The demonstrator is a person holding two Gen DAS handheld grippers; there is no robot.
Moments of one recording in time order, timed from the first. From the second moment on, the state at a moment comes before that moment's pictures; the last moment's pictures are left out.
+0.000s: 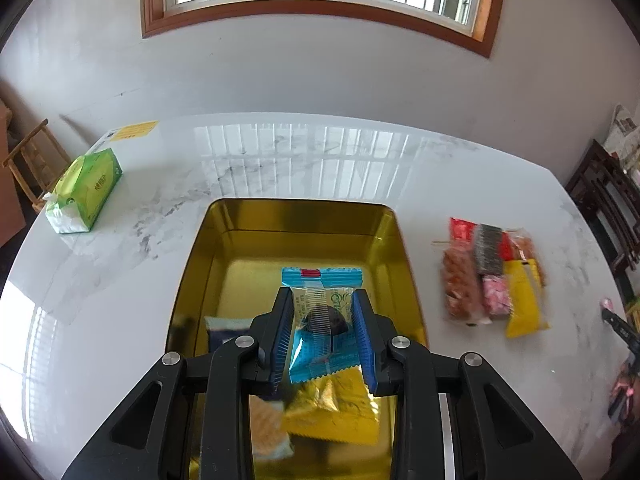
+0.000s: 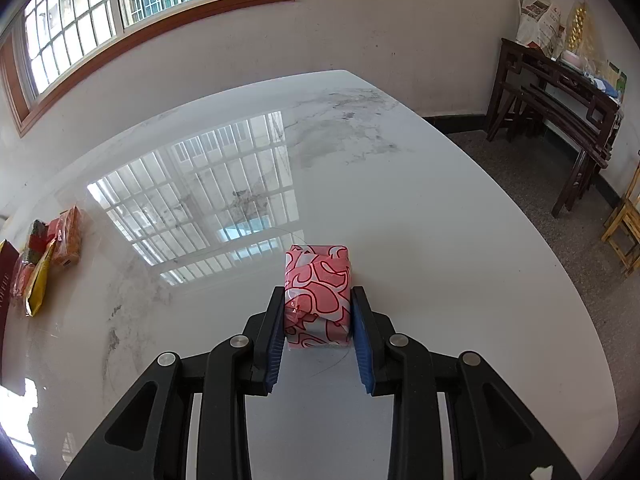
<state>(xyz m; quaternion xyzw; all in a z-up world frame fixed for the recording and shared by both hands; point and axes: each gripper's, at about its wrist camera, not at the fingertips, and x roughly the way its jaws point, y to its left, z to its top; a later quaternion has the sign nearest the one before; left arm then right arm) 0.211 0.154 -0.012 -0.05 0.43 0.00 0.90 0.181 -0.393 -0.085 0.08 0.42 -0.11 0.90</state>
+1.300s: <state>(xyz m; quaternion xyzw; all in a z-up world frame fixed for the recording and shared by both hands) 0.289 0.169 -0.061 -0.03 0.49 0.05 0.87 0.181 -0.393 -0.084 0.08 0.42 -0.11 0.90</state>
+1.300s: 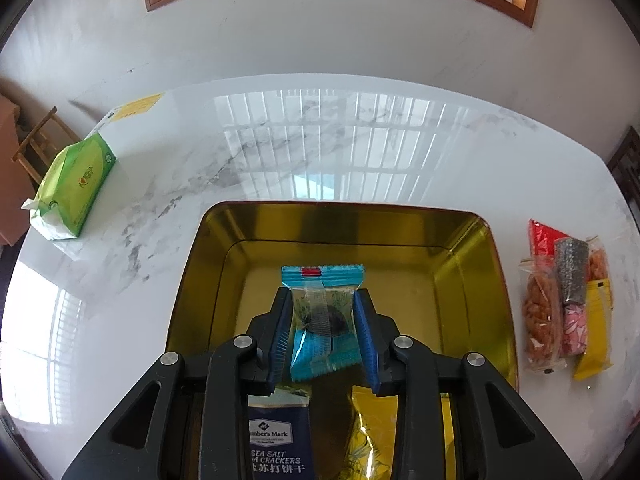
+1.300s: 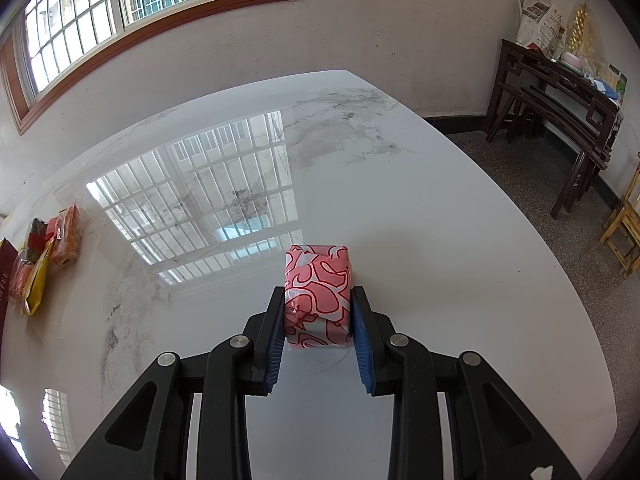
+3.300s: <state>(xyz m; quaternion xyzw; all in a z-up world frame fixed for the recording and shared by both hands) 0.037 0.201 -0.075 -0.13 0.44 0.07 0.88 0.172 -0.122 0.000 0.01 0.37 0.17 0.91</state>
